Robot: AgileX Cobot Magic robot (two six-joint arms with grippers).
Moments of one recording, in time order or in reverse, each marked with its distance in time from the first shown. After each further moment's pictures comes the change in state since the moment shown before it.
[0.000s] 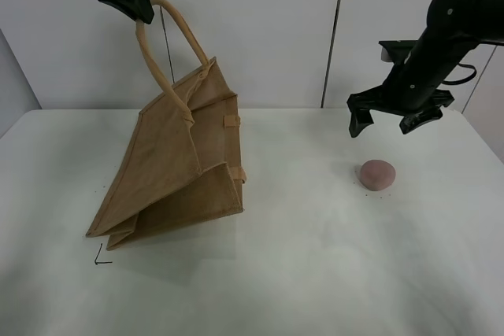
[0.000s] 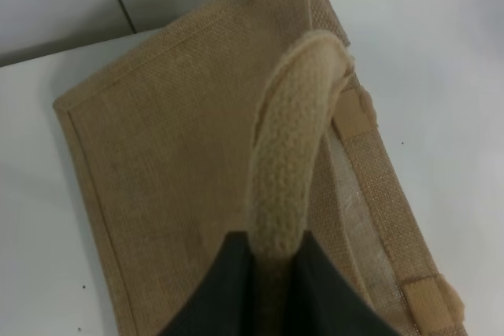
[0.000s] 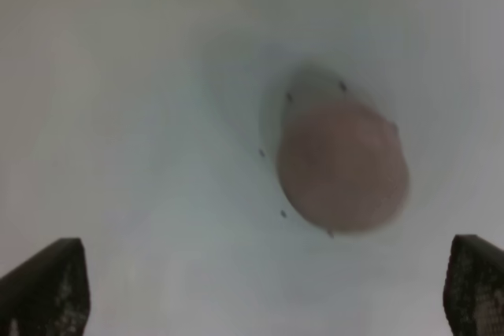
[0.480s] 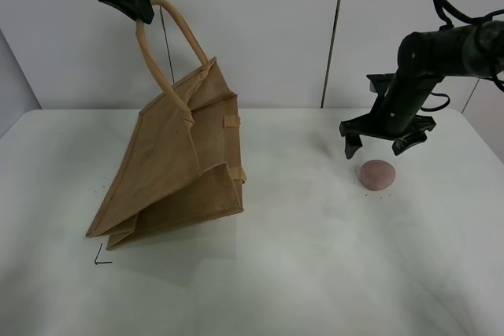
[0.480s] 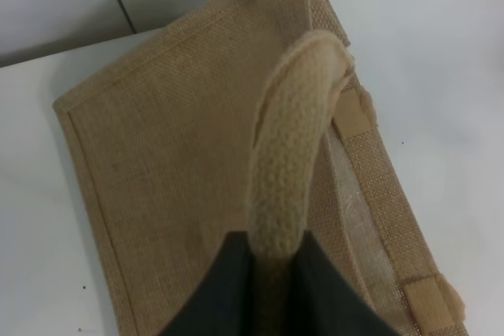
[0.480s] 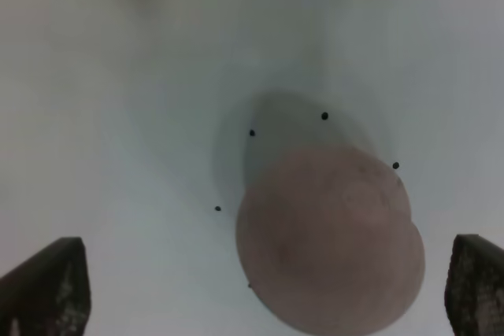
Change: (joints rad) left arm 0.000 0.000 0.000 0.000 0.000 0.002; right arm -0.008 0.171 -0.012 -0.067 -0.092 0.061
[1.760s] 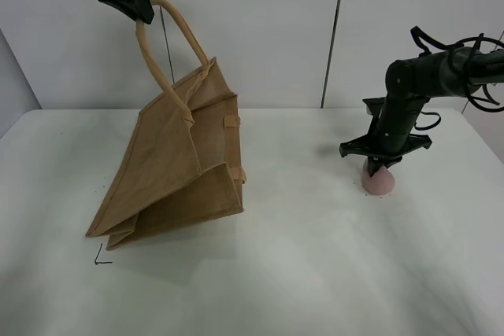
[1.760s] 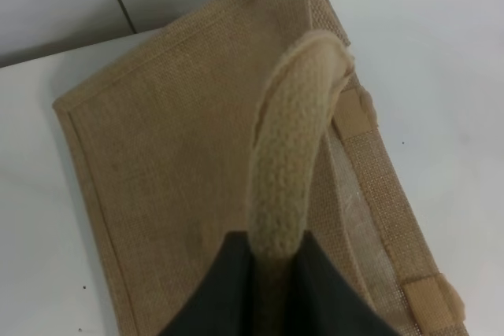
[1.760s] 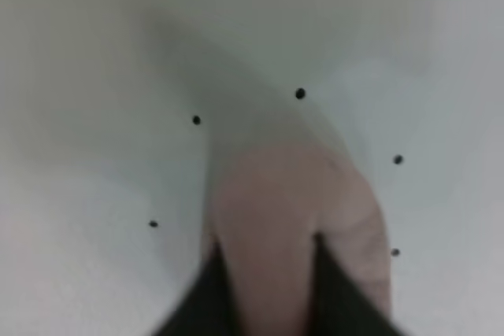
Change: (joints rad) left arm 0.000 0.000 0.000 0.000 0.000 0.001; right arm -0.003 0.099 -0.007 -0.062 0.007 0.042
